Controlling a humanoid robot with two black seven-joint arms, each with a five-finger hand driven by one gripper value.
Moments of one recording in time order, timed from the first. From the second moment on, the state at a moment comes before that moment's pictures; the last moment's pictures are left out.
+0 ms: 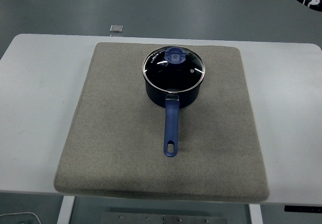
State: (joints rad) left arm -0.02 0.00 -0.01 -0.10 0.12 -0.05 0.08; right arm 1.22 -0.47 0.14 0.35 -0.18 0.34 0.43
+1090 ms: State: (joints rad) left arm -0.02 0.00 -0.01 -0.10 0.12 -0.05 0.08; right arm 1.42 -0.57 0.15 0.85 -0.99 0.45 0.61
